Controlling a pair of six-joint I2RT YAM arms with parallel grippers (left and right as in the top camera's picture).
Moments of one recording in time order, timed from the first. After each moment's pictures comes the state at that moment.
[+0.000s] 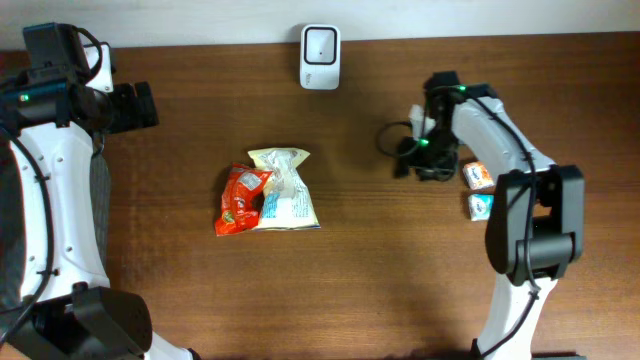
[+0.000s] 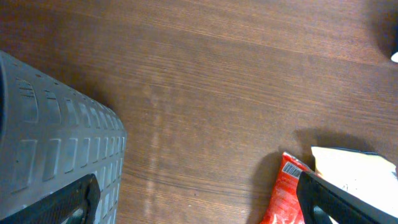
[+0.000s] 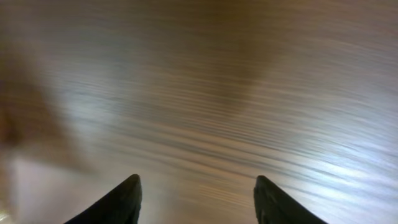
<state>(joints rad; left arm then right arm) 0.22 1.75 1.84 -1.10 0.00 0.03 0.12 2.12 1.63 -1.10 -0.31 0.10</state>
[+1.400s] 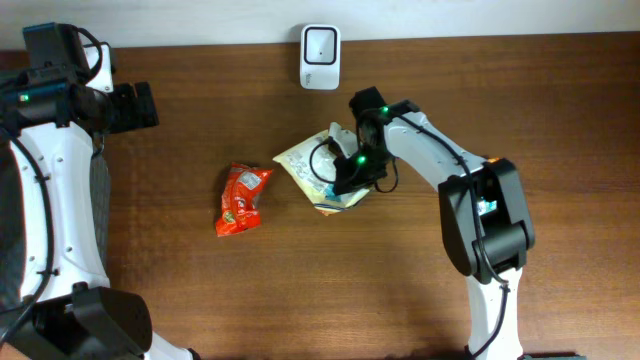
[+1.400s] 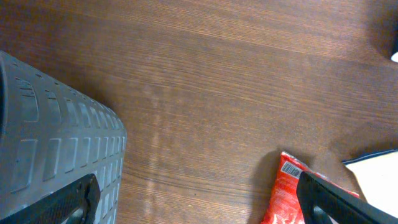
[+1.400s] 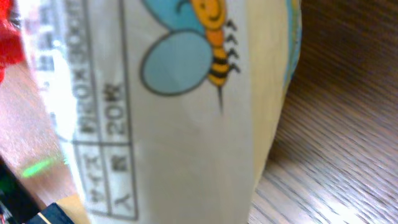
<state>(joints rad) 0.22 1.75 1.84 -1.10 0.00 0.03 0.36 2.21 1.66 -0.98 -0.52 -0.12</state>
